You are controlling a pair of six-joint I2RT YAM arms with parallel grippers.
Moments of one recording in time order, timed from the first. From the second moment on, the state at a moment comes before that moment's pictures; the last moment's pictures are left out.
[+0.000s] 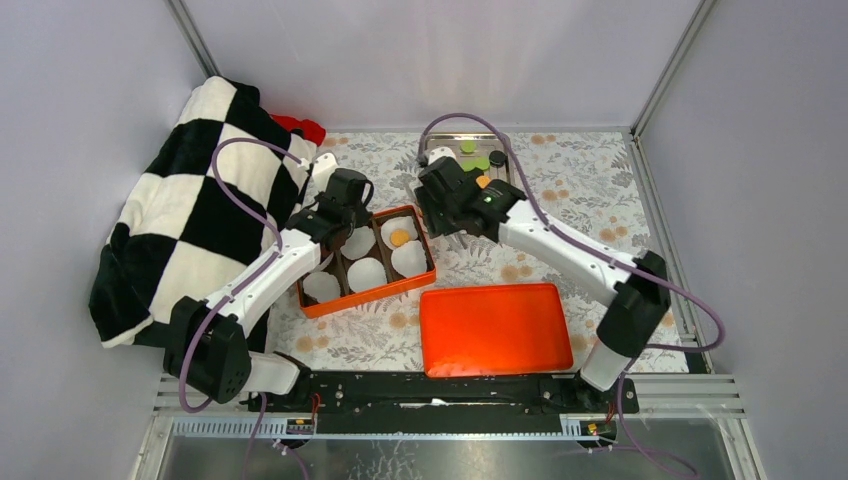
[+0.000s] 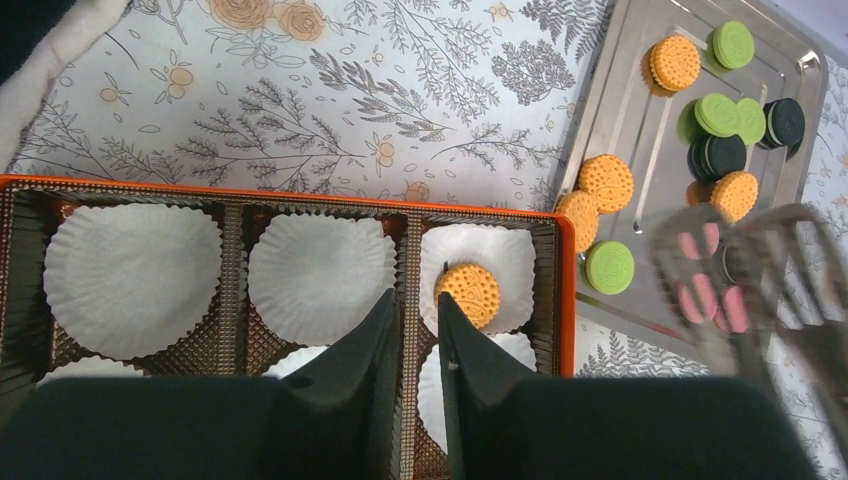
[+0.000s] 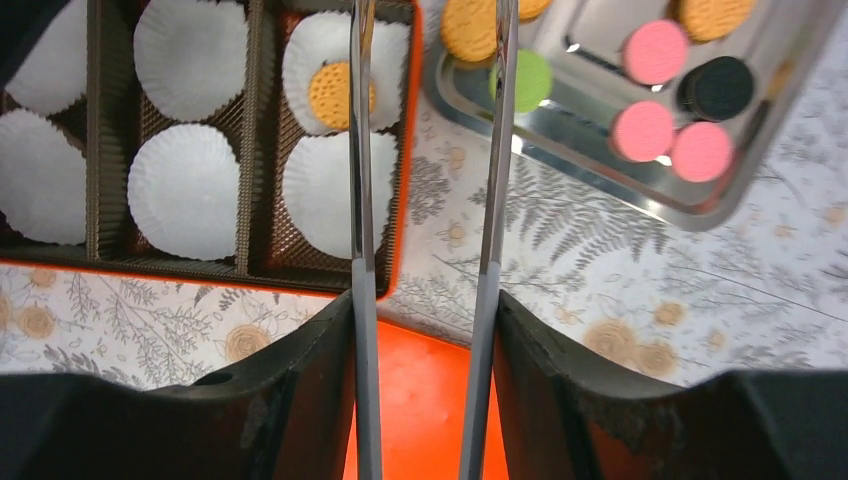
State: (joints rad) left arm -0.43 1.36 1.04 -0.38 -0.44 -0.74; right arm 0.86 1.73 1.62 -0.77 0.27 0.33
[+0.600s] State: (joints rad) left arm -0.43 1.39 1.04 -0.37 -0.41 -0.74; right arm 0.85 1.73 1.40 -0.76 0.37 0.35
